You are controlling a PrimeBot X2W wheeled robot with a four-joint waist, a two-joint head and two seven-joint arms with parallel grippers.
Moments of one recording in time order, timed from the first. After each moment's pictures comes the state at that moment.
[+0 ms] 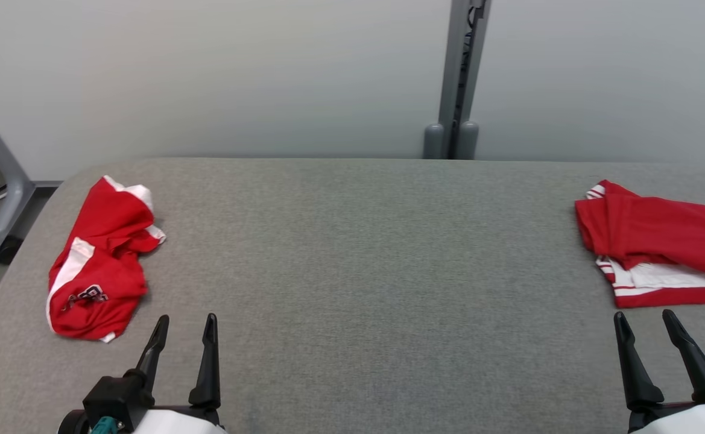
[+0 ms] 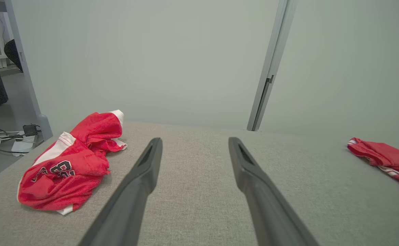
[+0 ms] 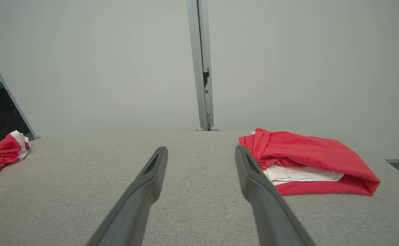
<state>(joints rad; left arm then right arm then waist) 0.05 0.16 -0.23 0.15 -0.38 0.10 -0.26 0.13 -0.20 0.02 0.00 0.34 0.13 -0.13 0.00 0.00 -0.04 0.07</state>
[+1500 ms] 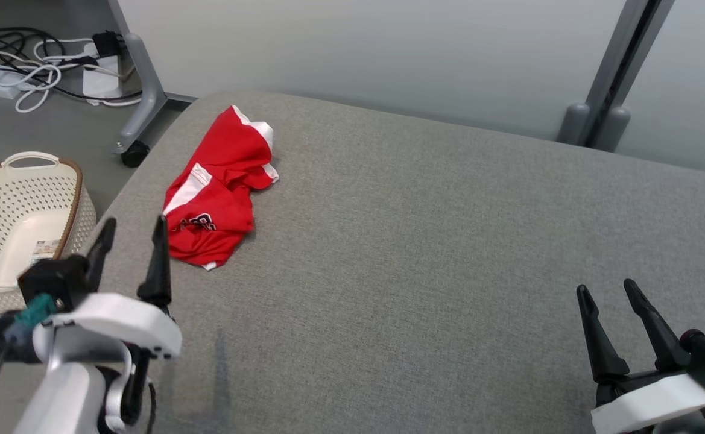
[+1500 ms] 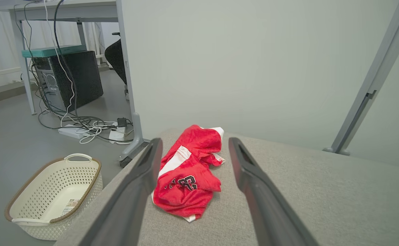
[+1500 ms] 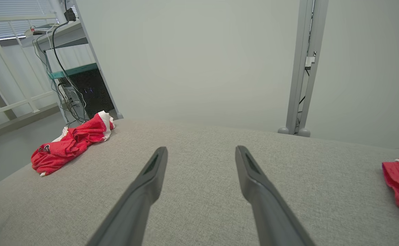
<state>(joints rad) -0.18 0.26 -0.18 0.11 -0.44 0.13 -0.04 0.03 -0.20 0.12 0.04 0.35 0.13 -0.15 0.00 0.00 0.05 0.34</state>
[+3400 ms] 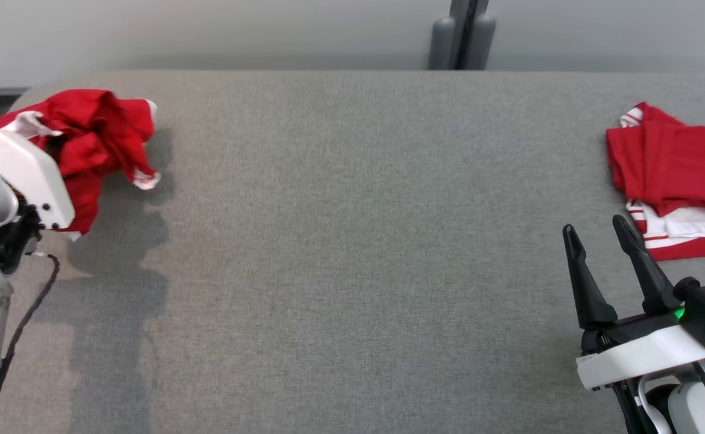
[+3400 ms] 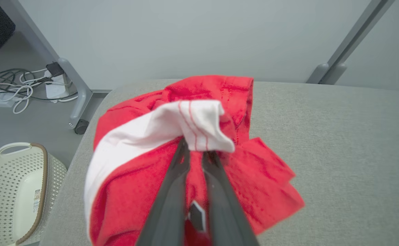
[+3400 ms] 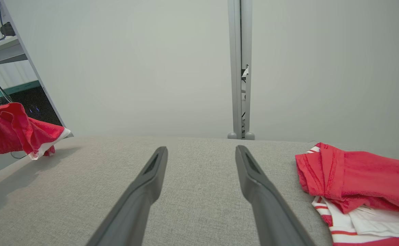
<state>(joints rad) -0.85 0.44 -0.29 0.86 -0.61 -0.13 0.31 -0.13 -0.20 0.16 0.01 0.33 0.13 -0.16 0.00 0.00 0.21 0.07</state>
